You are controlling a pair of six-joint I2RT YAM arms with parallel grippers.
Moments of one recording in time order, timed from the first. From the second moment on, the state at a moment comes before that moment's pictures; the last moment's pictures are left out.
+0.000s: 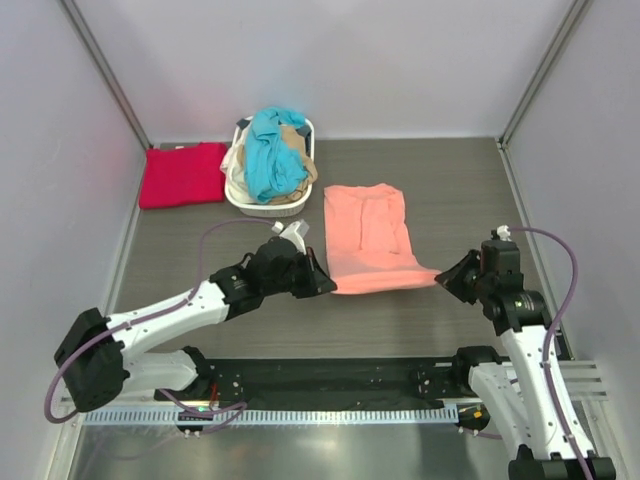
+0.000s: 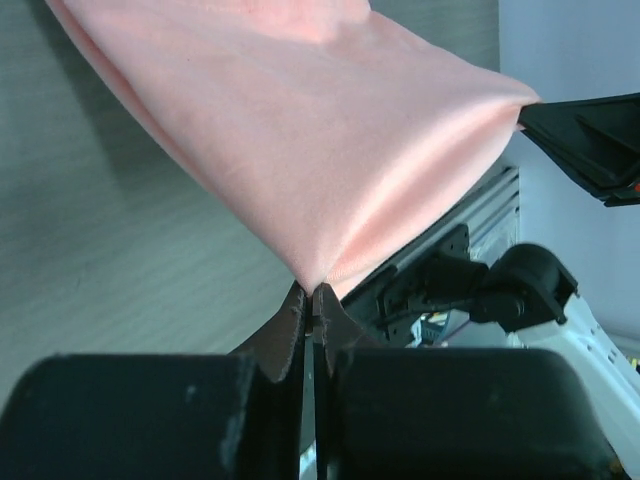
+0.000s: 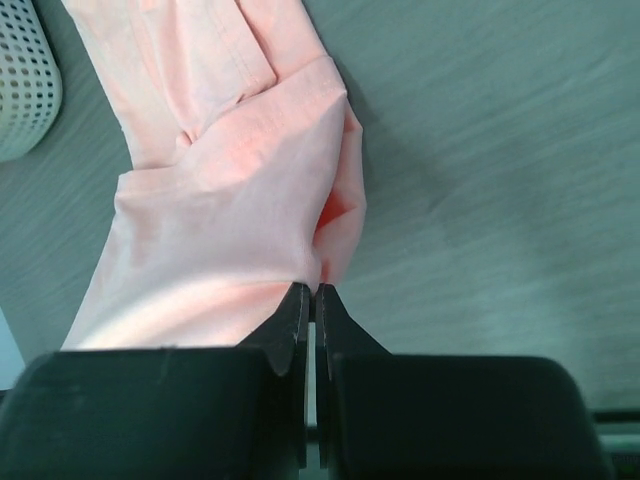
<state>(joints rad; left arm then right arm) -0.86 1.23 0.75 -0.07 0.10 -0.93 0.04 0.67 0.68 -0.77 -0.09 0.71</state>
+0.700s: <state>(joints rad) -0.74 1.36 1.11 -0.42 -0.01 -0.91 0.04 1.06 1.03 -0.85 -0.14 0.67</state>
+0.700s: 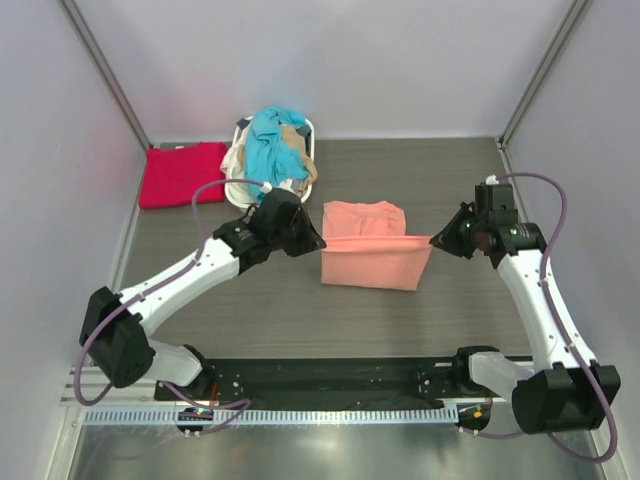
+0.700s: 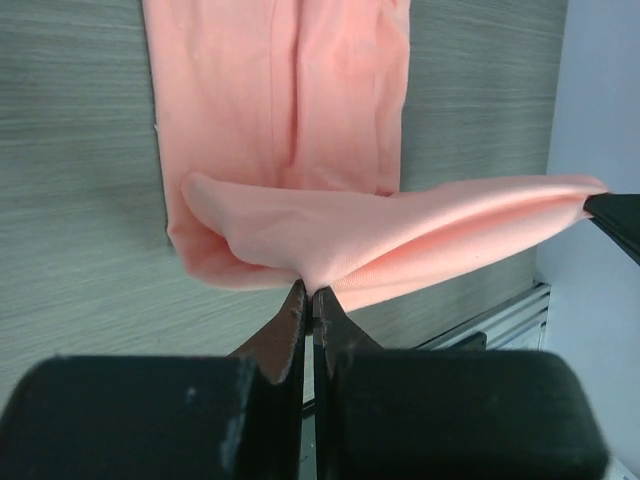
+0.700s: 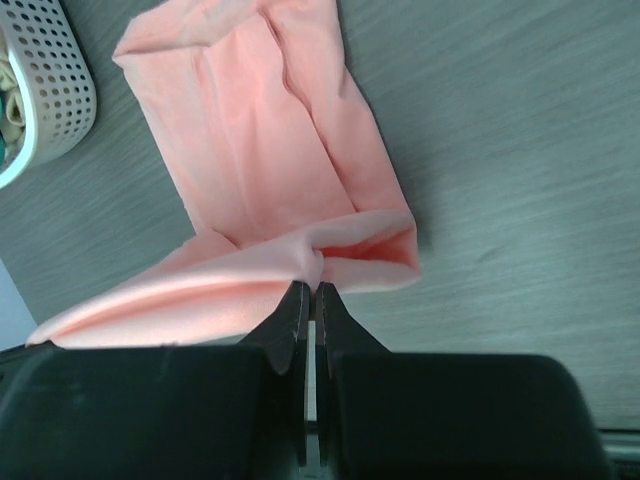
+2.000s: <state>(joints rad) -0.44 2.24 2.01 -0.62 0.15 -0.67 0.03 2.00 1.67 -0.62 -0.10 0.57</state>
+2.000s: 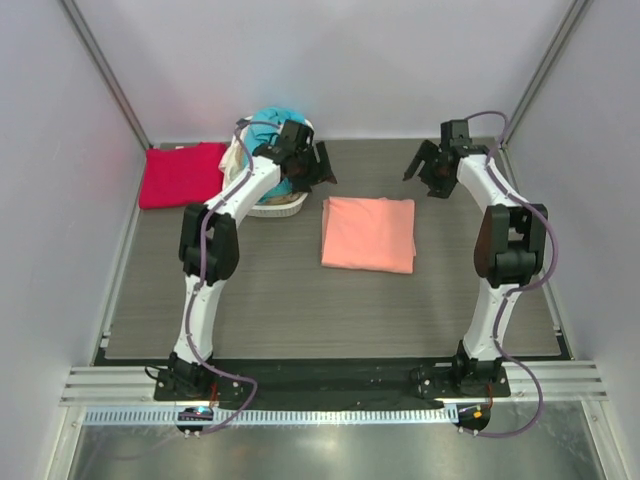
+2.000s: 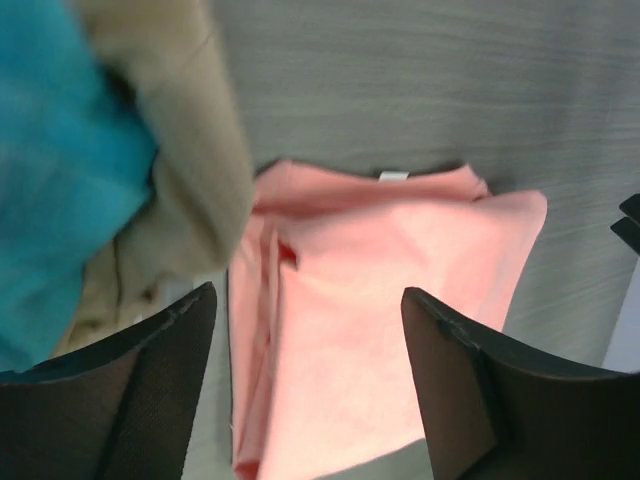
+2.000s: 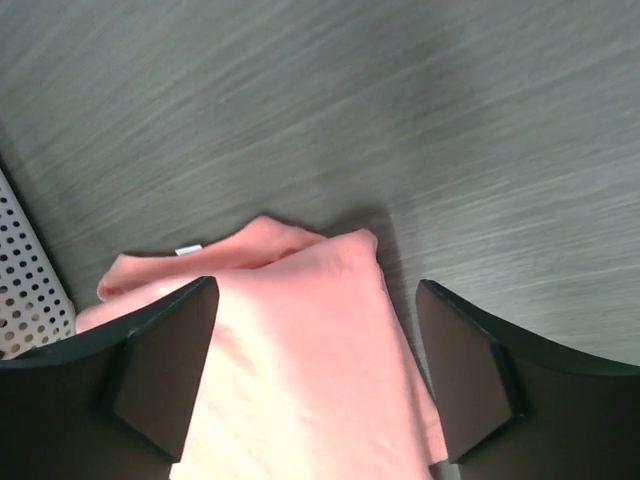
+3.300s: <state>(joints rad) -0.51 2.29 1.90 -0.39 0.05 -0.52 0.08 1.33 1.01 -0.33 -0.33 0.52</state>
